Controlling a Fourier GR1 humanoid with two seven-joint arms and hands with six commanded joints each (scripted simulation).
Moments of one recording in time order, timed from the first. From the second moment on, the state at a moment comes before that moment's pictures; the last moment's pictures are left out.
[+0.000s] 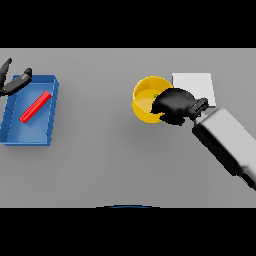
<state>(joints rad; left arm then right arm) -0.49 0.60 -0.07 -1.18 -0.06 -0.09 0.44 -0.69 -0.50 0.57 -1.37 0.77 0.60 -0.08</state>
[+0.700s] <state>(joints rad) -0.45 0.59 -0.07 -1.26 -0.04 -0.06 0.54 -0.79 -0.57 0.45 -1.03 0.82 0.37 -0.12</state>
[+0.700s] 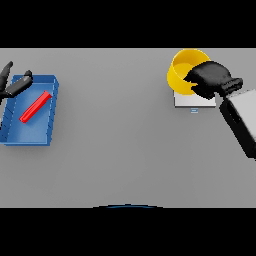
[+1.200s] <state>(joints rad) -0.46 0.59 -0.07 -1.25 -0.05 -0.06 0.55 -0.81 -0.52 0.41 -0.76 0.84 0.27 -0.19</state>
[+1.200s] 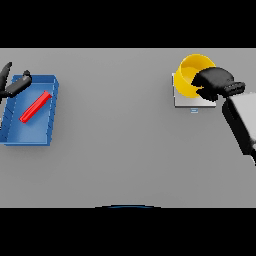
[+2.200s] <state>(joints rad) -0.45 0.59 -0.07 -1.26 -0.04 -0.07 0.54 -0.83 -0.50 0.37 -0.70 0.82 0.35 -0.17</state>
